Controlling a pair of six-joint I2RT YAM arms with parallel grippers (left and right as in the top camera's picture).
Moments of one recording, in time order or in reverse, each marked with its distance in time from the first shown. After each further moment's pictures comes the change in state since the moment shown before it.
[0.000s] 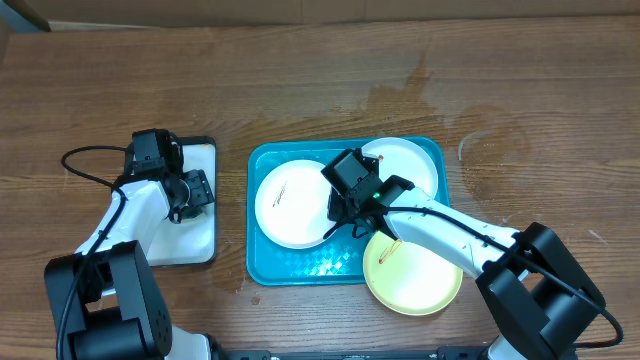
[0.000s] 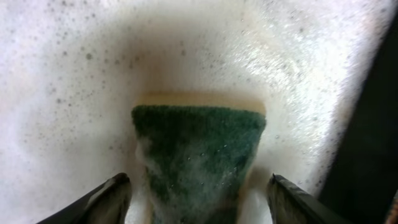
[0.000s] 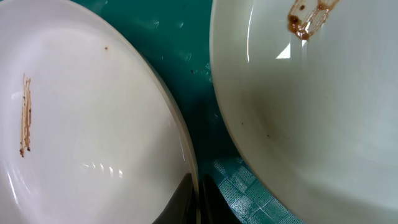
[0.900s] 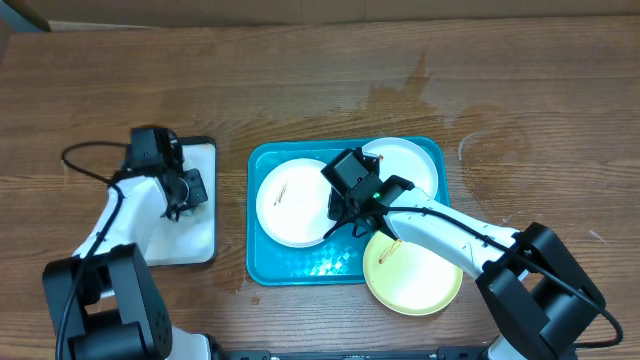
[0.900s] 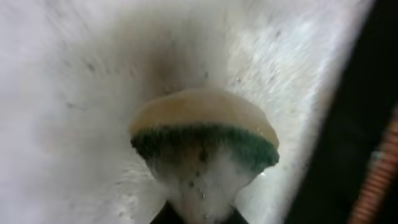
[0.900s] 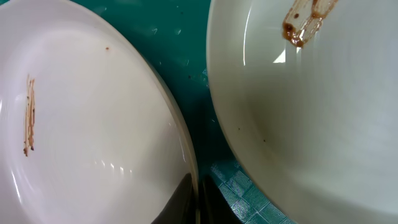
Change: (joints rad) left arm 0.000 -0.012 0.058 -0.094 0.014 0.051; right arm 0.000 0.000 0.000 0.004 0.017 -0.001
